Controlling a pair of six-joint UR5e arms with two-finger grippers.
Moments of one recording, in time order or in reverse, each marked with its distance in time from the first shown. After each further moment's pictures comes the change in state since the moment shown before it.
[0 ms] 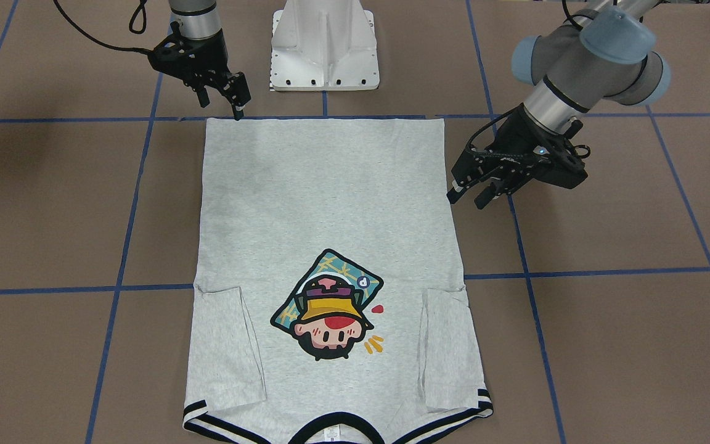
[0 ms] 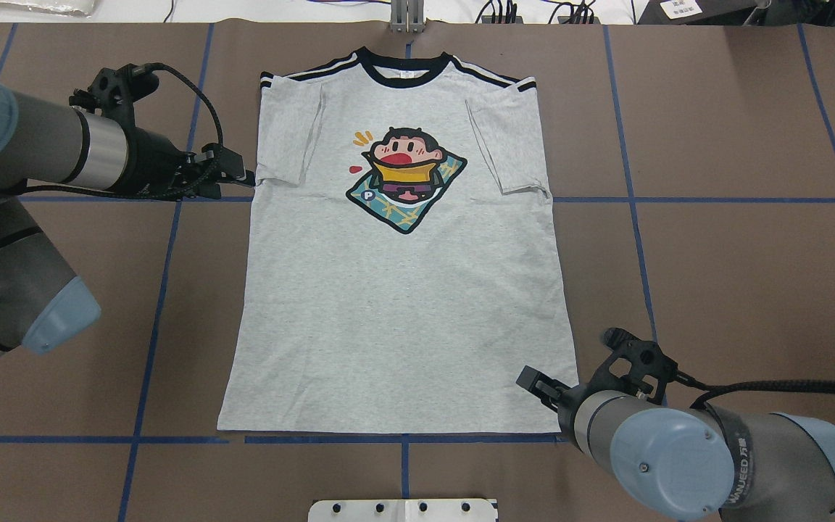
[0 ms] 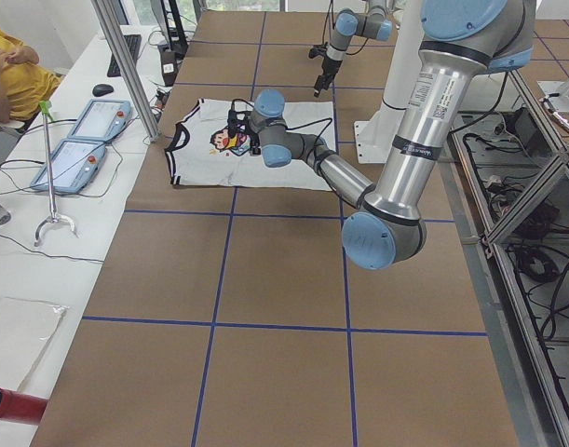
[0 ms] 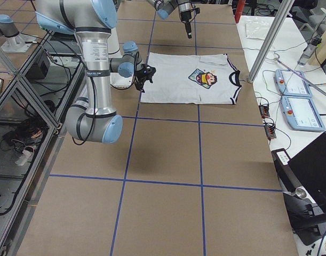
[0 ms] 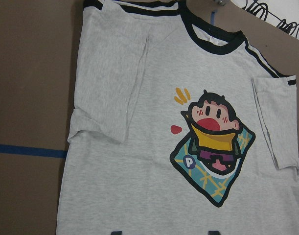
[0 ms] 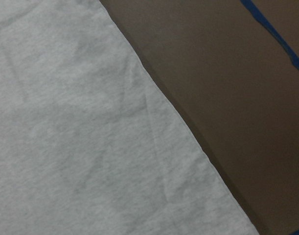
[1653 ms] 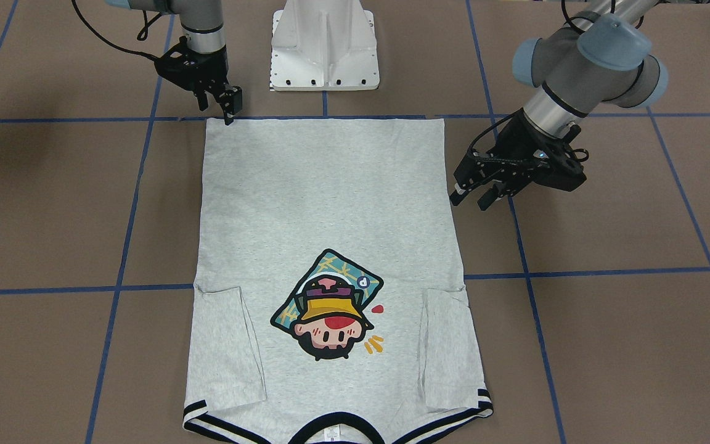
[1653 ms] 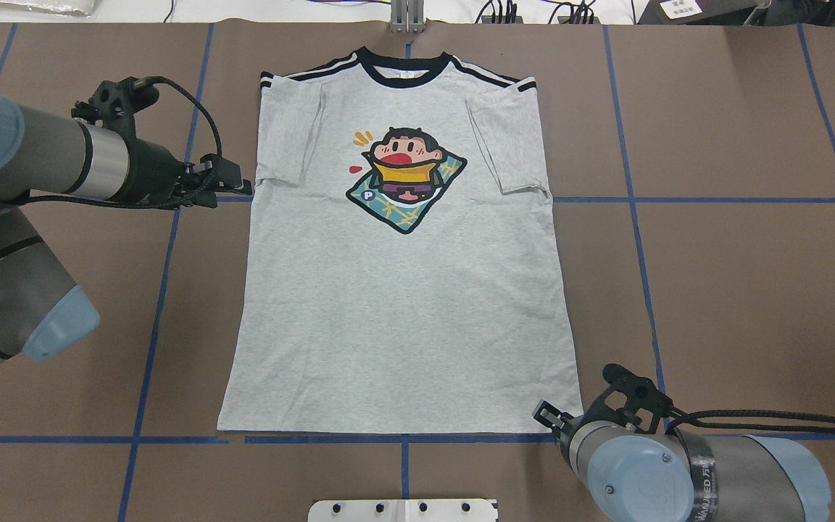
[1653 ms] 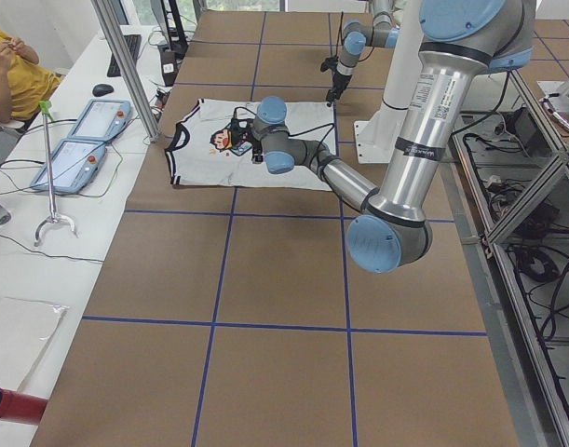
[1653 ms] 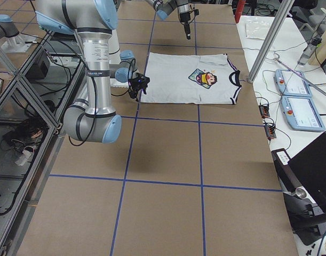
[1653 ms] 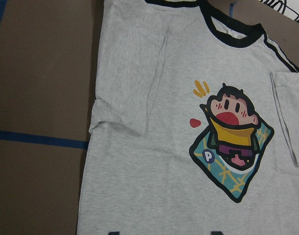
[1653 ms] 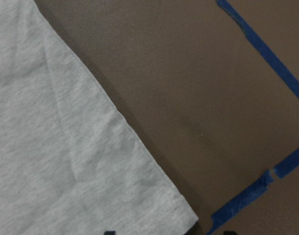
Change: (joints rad) left arm 0.014 0.010 0.012 -0.006 0.014 0.002; right arm -0.046 -0.008 -0.087 -0.019 0.028 0.083
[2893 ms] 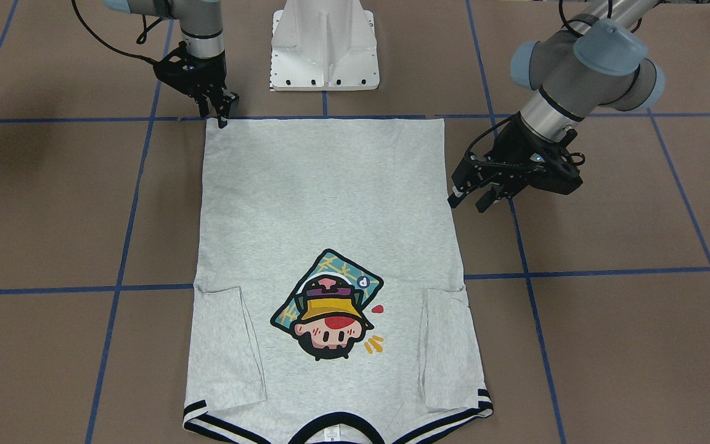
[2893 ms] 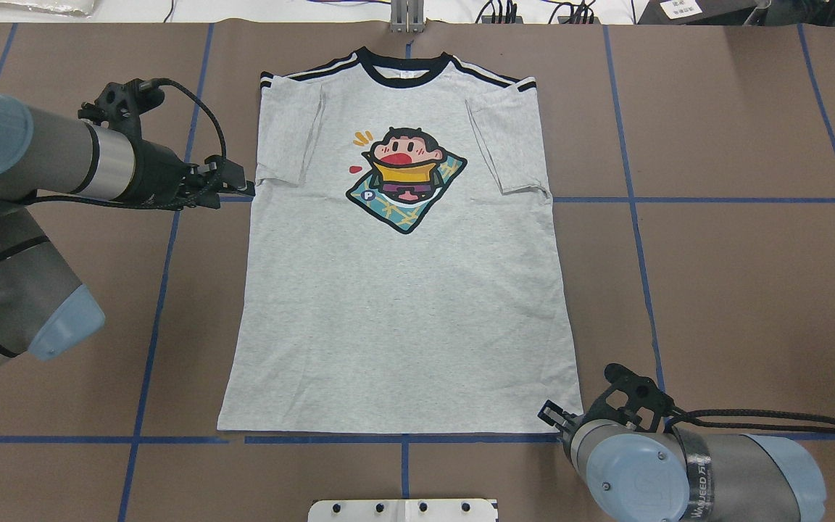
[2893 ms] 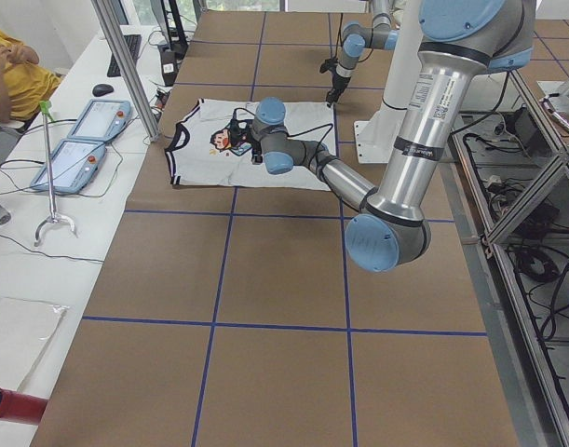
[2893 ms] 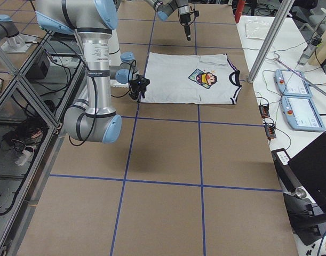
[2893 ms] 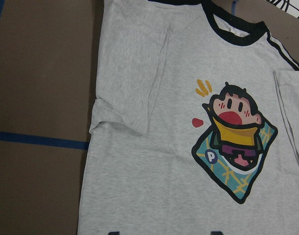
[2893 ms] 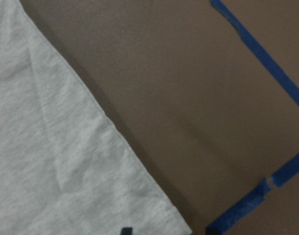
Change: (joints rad) left arm 0.005 -0.010 0.017 -0.002 0.000 0.003; right arm 0.003 -0.004 -0.019 -0.001 -0.002 0.006
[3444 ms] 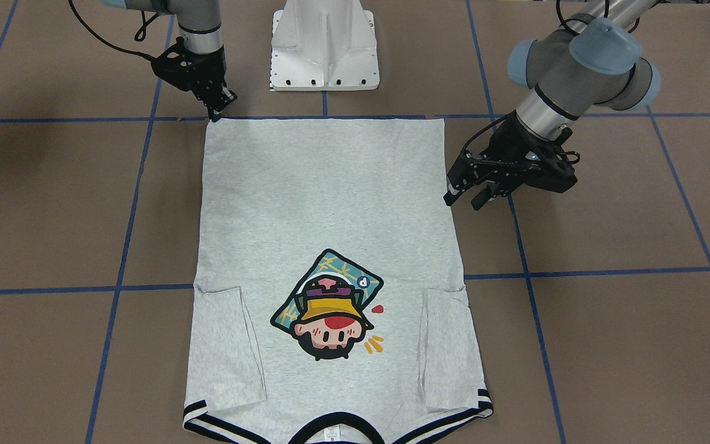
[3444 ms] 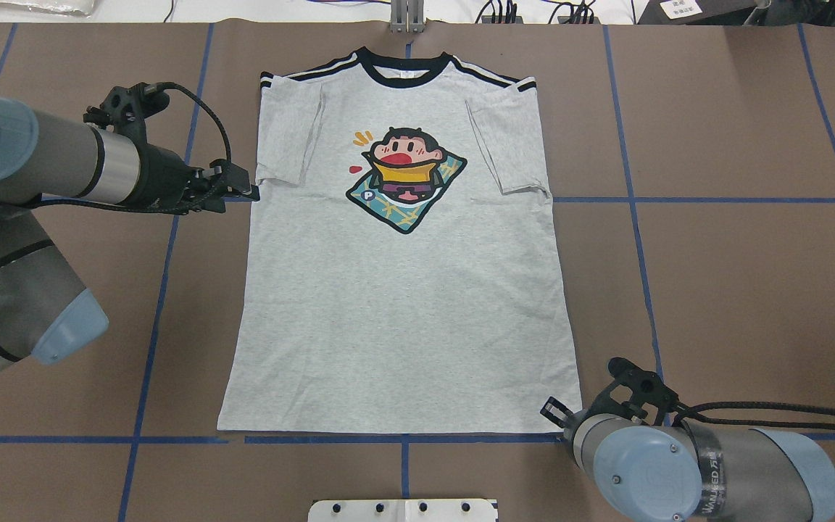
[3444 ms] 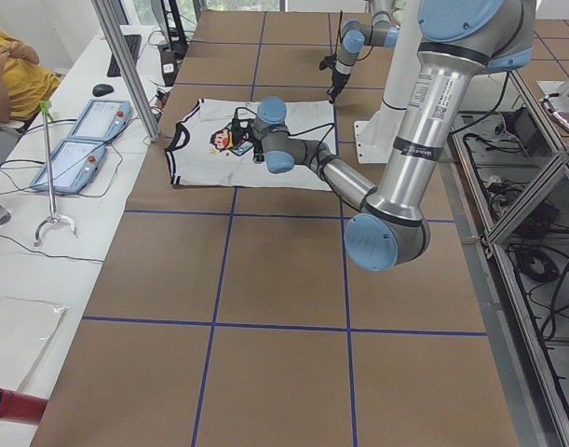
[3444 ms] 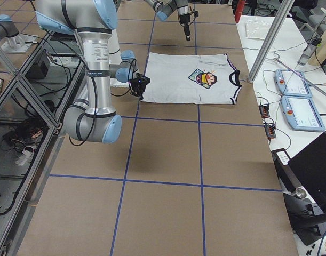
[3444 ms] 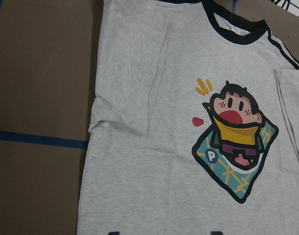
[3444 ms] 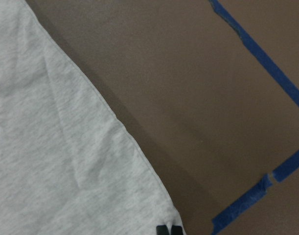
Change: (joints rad) left arm 0.024 -0.002 -0.010 0.002 -0.001 -0.039; right arm 0.021 -0.003 0.043 0.000 0.032 0.002
